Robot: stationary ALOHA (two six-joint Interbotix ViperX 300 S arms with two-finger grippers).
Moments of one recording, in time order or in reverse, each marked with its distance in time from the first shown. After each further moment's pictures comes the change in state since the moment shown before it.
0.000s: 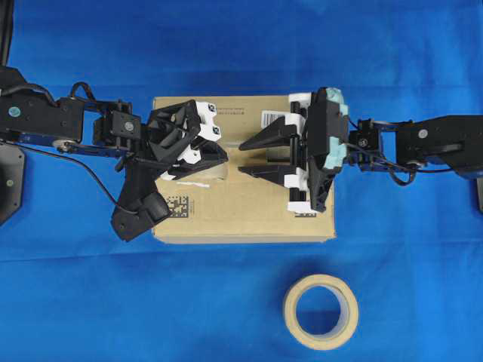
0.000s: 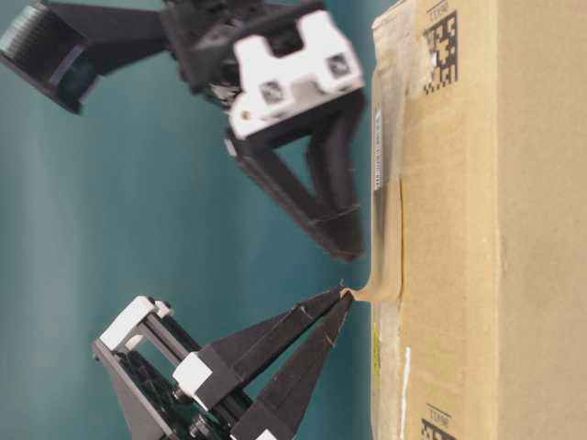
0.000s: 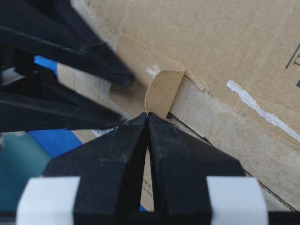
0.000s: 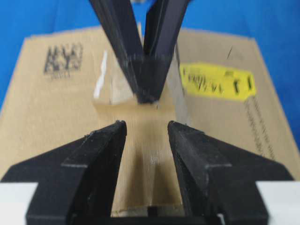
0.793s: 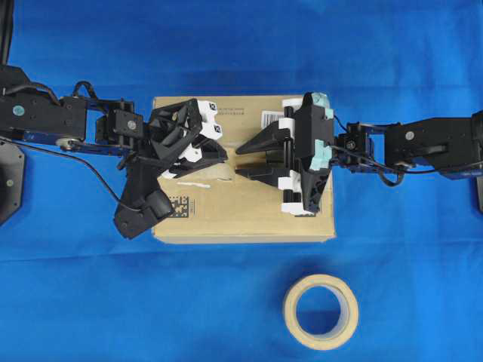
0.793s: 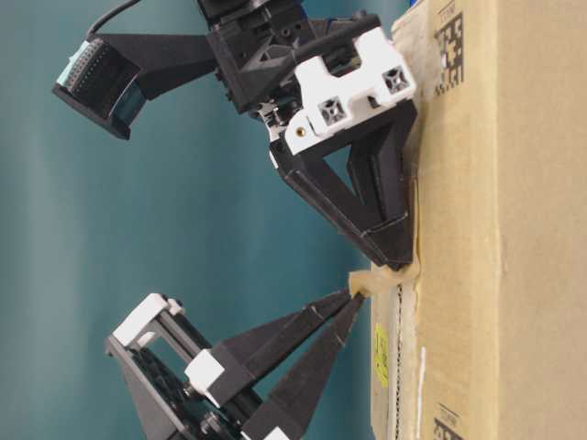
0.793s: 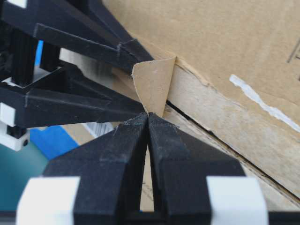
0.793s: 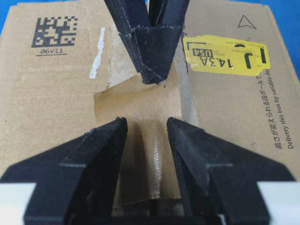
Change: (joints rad) left arm 0.009 0.014 0.000 0.000 0.015 0.002; right arm -0.006 0.057 -0.018 0.000 0.040 0.002
